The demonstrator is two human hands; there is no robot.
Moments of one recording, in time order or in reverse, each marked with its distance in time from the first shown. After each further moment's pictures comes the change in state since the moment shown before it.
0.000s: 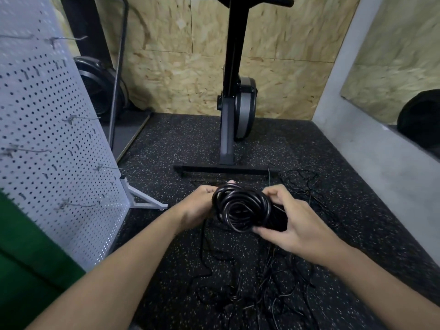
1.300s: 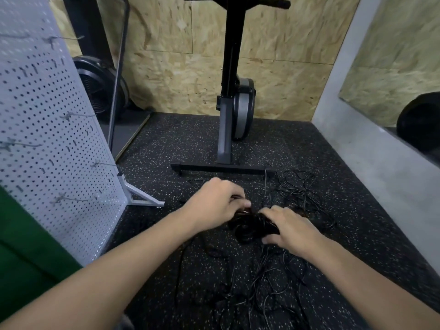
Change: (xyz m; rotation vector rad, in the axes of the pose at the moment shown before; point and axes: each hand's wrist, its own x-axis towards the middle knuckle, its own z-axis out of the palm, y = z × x) left_hand -0.025 0.051 0.055 1.017 0.156 0.327; right_hand 0.008 0.074 0.009 -0.606 -0.326 0.297
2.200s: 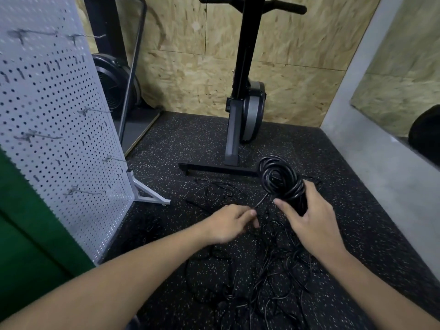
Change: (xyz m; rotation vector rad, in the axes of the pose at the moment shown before) left_hand -0.007 -0.017 0.054 -0.482 -0.270 -0.253; right_hand -0.021 -0.004 -0.014 0.601 0.698 -0.022
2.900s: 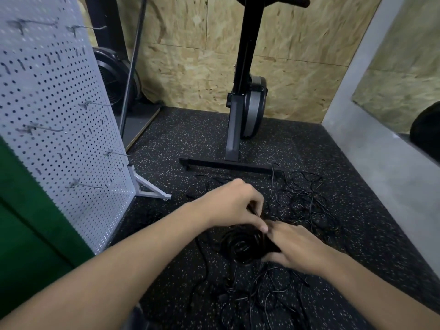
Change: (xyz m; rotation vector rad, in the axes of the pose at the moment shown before) left_hand -0.018 0.046 -0.033 0.486 0.055 0.343; right_hand -0.018 0.000 0.020 -0.624 -0.859 -0.273
